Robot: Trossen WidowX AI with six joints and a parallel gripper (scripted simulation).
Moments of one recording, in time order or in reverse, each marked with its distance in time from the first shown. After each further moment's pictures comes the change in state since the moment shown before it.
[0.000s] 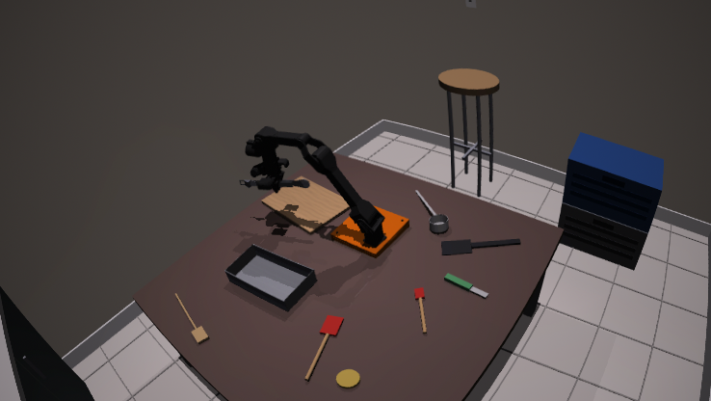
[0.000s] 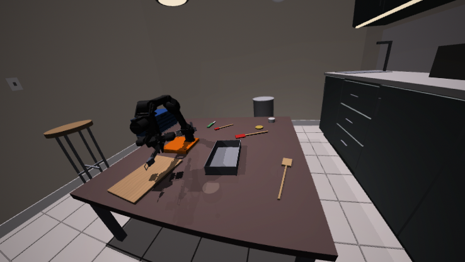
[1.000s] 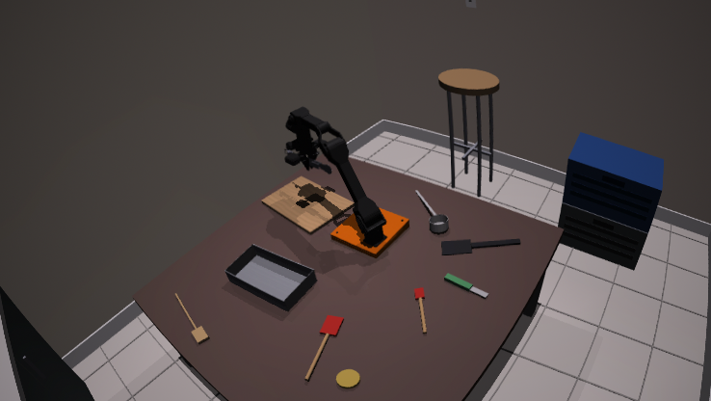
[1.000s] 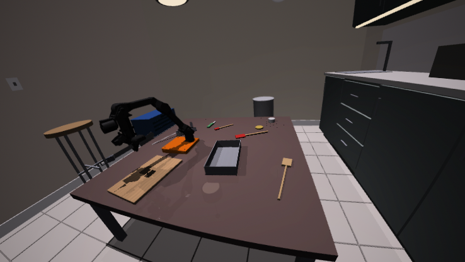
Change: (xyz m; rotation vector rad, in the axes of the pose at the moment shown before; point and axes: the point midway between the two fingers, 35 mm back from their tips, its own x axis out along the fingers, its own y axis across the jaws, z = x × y) arm 0.000 -0.170 -0.076 0.532 0.002 -0.009
